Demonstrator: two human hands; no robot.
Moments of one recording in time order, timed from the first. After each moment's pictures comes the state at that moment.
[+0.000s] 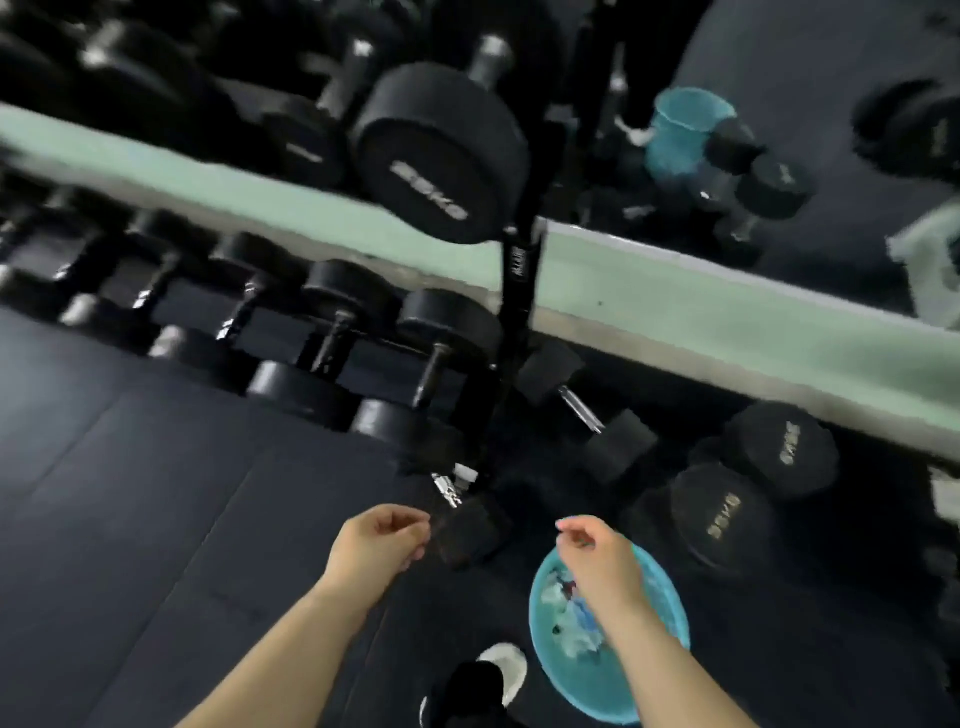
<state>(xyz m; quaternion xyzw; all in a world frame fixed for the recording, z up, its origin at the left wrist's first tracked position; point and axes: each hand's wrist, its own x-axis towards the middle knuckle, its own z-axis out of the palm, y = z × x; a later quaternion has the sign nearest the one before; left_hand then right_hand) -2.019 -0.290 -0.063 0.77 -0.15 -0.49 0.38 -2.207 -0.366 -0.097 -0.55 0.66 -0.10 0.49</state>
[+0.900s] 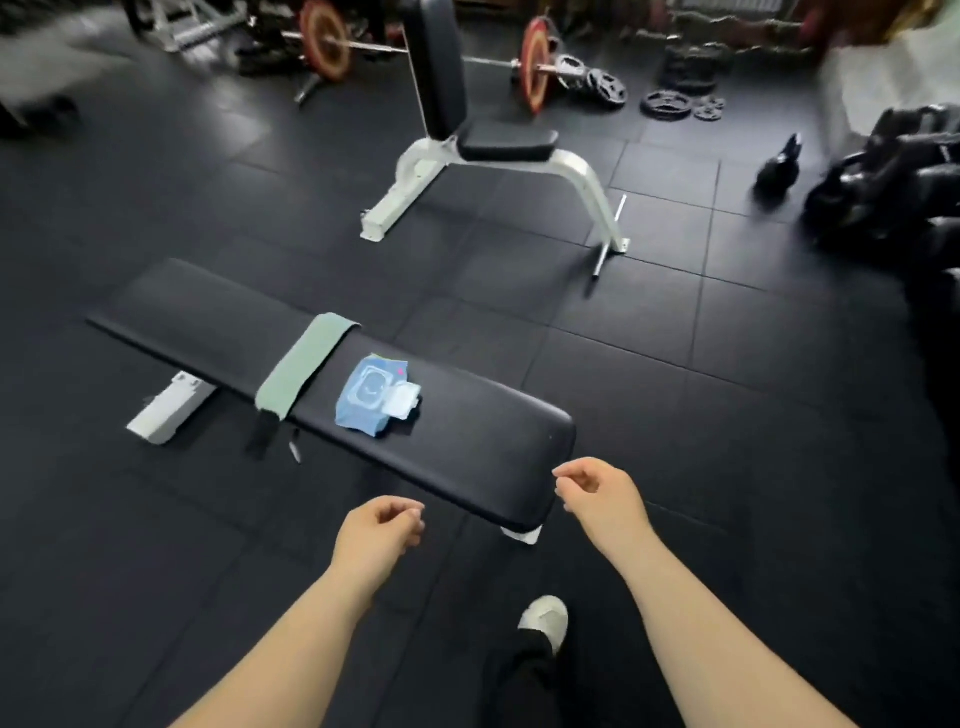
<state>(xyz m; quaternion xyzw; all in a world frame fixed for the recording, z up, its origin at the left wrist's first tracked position) -1.949 0.329 -0.074 0.67 0.44 0.01 0.60 -1.832 0.151 -0.068 -0.83 -0.04 0.25 0.49</state>
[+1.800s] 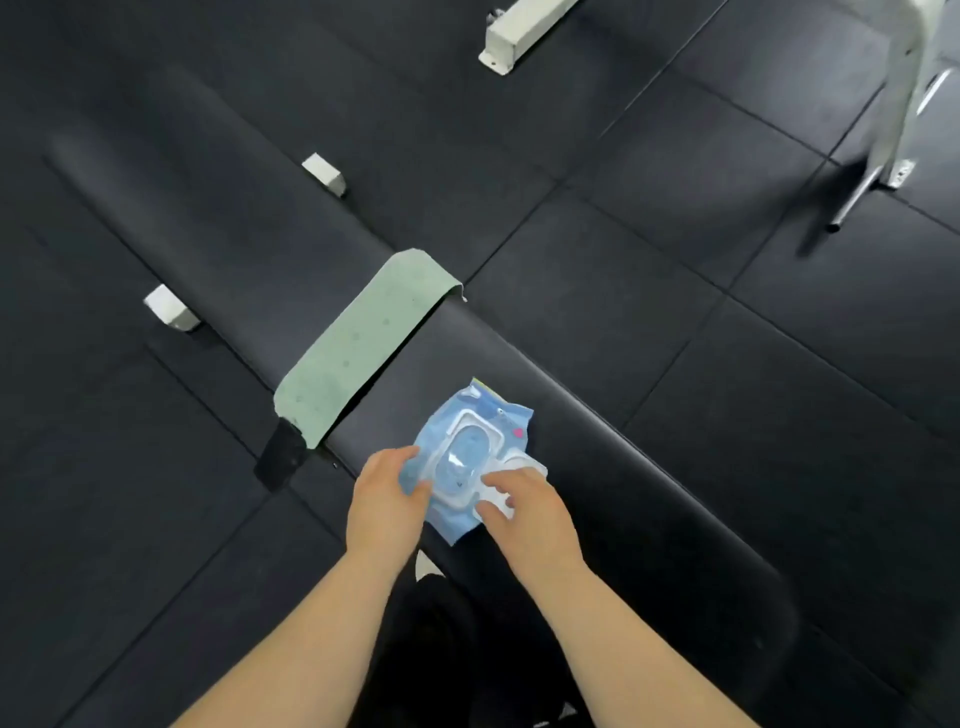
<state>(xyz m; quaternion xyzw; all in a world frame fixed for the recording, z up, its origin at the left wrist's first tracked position) -1.770 0.595 -0.272 0.71 0.55 -0.05 0.43 -1.679 0.489 -0.263 -0.84 -0.24 0.40 0.28</state>
